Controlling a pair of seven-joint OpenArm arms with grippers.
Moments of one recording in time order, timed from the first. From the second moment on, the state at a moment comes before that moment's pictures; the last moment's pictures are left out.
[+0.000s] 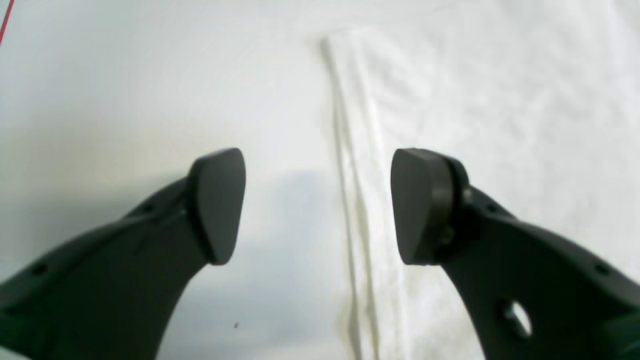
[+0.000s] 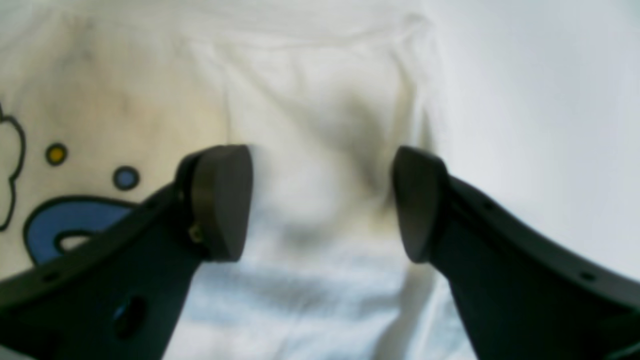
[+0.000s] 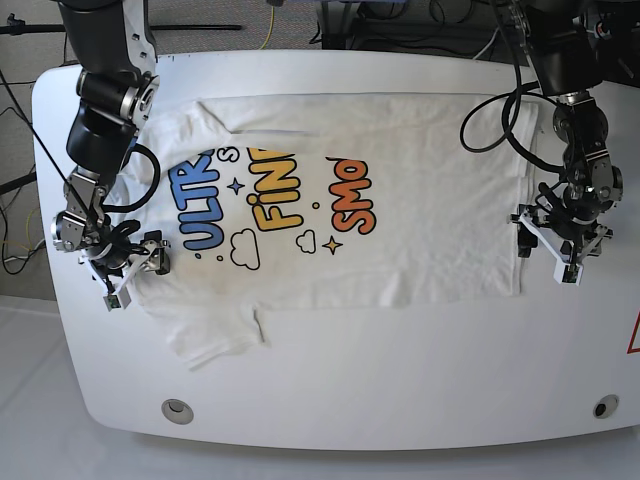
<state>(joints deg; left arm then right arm) -7.0 -17.8 -18.9 78.9 -6.7 -25.8 39.7 29.2 18.3 24.1 40.9 -5.3 40.2 -31.5</state>
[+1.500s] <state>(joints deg) -15.4 -19.5 -18.2 58.6 -3.7 -27.6 33.3 33.2 19.3 23.7 32.4 -5.5 39.9 -26.3</state>
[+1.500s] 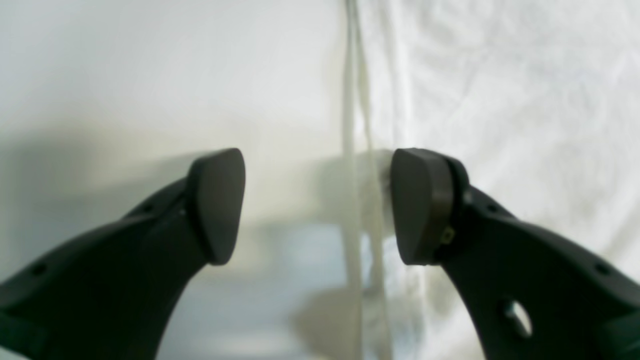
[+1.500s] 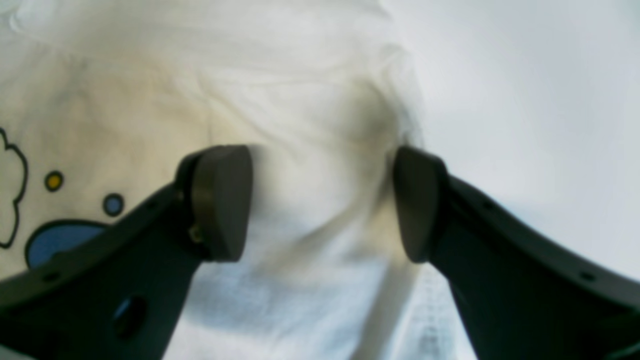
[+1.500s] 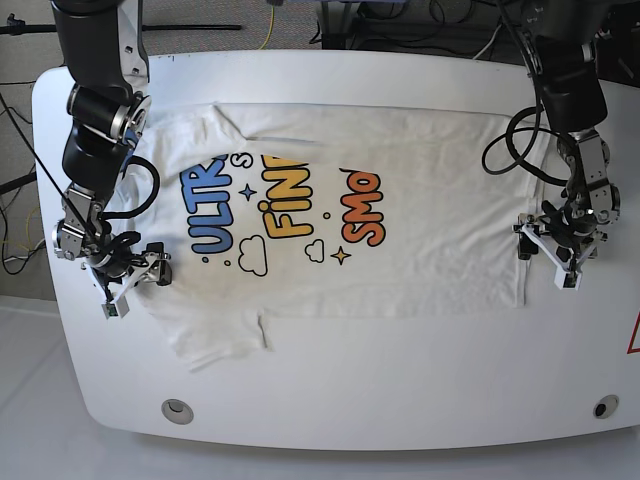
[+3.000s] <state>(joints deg) -11.1 -20.8 -18.5 67.5 -9.5 -28.2 36.8 33.8 19.5 23.7 31.9 -5.5 40.0 -27.4</state>
